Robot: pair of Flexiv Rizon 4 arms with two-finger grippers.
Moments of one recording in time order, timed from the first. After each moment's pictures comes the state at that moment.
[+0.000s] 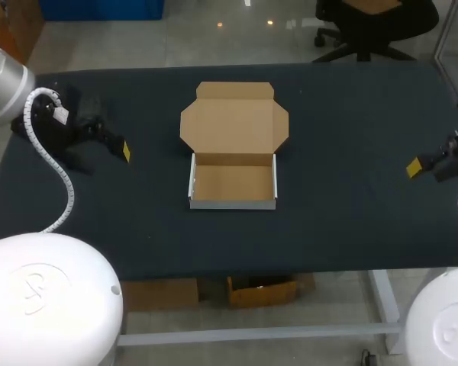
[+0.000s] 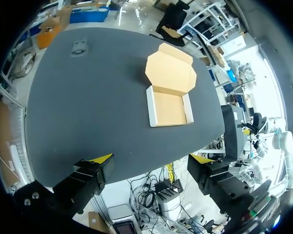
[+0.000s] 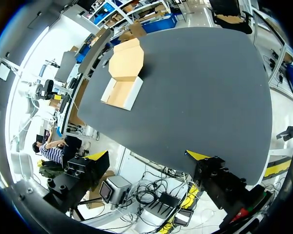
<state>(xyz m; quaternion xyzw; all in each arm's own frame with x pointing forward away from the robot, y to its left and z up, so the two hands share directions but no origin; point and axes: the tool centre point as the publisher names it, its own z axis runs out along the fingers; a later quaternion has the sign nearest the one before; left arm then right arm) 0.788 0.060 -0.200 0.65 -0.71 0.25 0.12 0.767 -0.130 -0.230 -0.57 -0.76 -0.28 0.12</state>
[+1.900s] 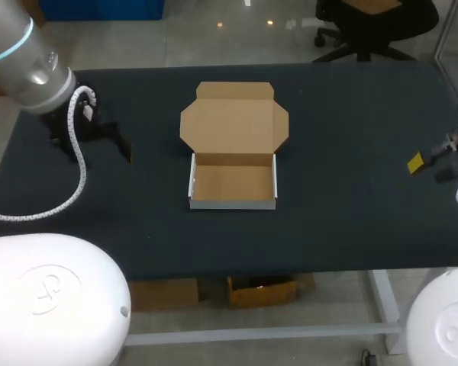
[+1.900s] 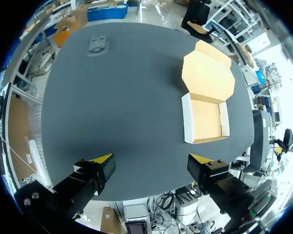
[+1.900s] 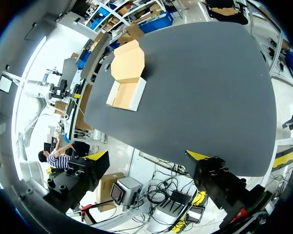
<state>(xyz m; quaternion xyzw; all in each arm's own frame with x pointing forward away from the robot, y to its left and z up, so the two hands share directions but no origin) 0.852 0.083 -0.257 0.69 -0.70 0.14 0.04 0.760 -0.125 -0.220 -0.59 -0.74 -0.30 0.16</state>
